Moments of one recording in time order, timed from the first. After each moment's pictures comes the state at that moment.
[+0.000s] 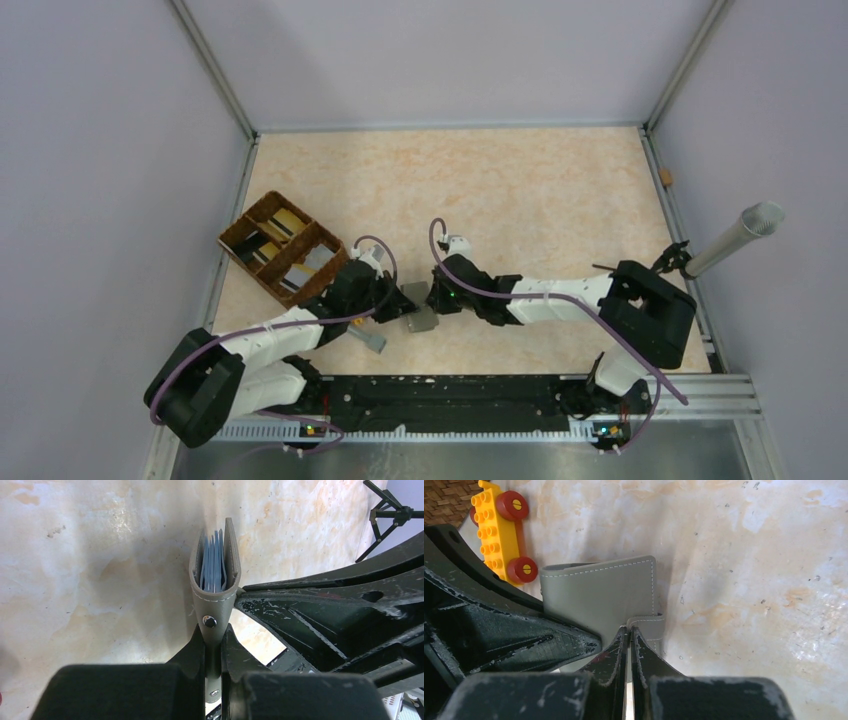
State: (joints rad) left arm -0.62 1.12 0.31 0.14 0.26 -0.94; right arm 1.06 1.60 0.81 0.04 0.18 0.80
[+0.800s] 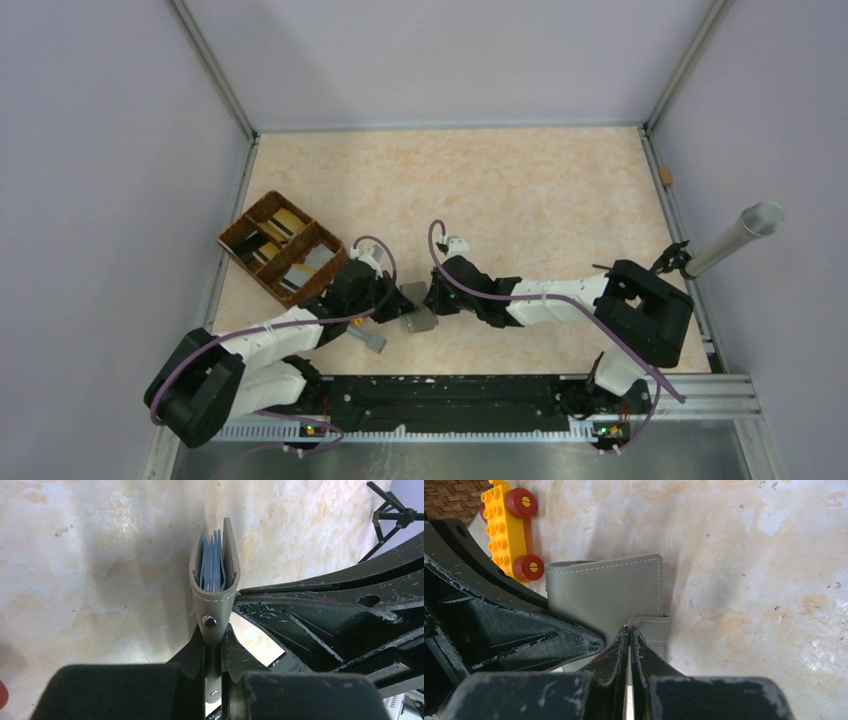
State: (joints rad) left arm -0.62 1.12 0.31 0.14 0.26 -0.94; right arm 1.06 1.61 0.77 0.14 0.15 0.80
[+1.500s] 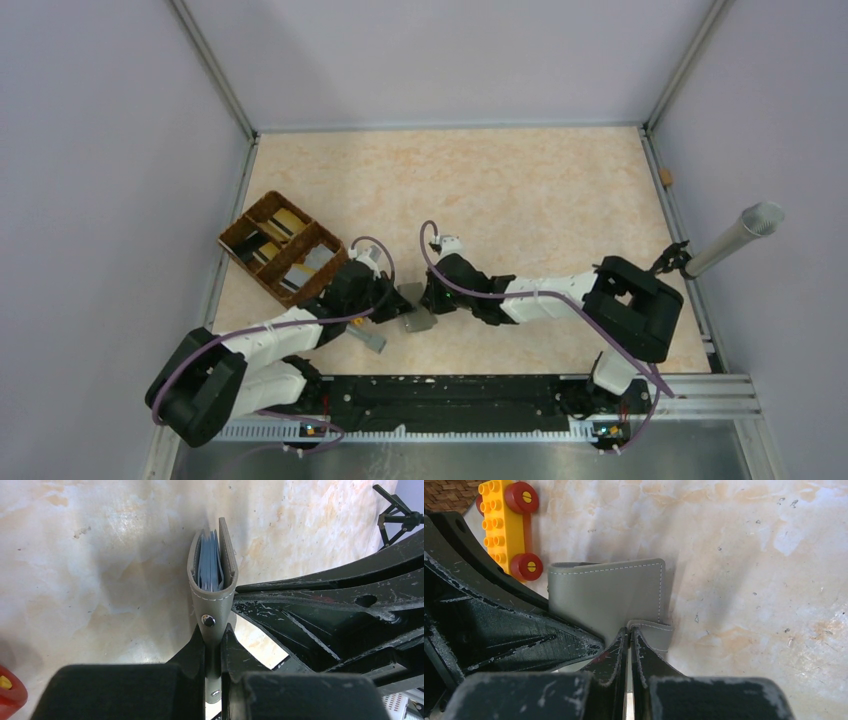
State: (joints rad) left arm -0.61 1.13 0.30 0.15 0.26 -0.93; right arm 1.06 1.66 0.79 0.18 0.12 0.75
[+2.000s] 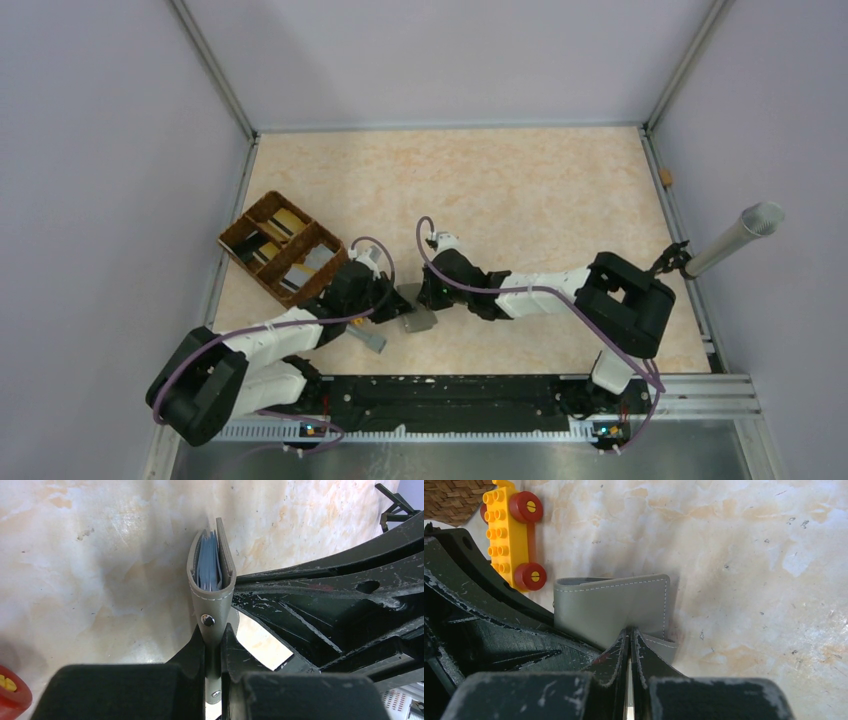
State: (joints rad) left arm -0.60 1.14 0.29 0.17 0.27 -0.92; right arm 1.04 1.71 0.84 0.19 0.08 0.72
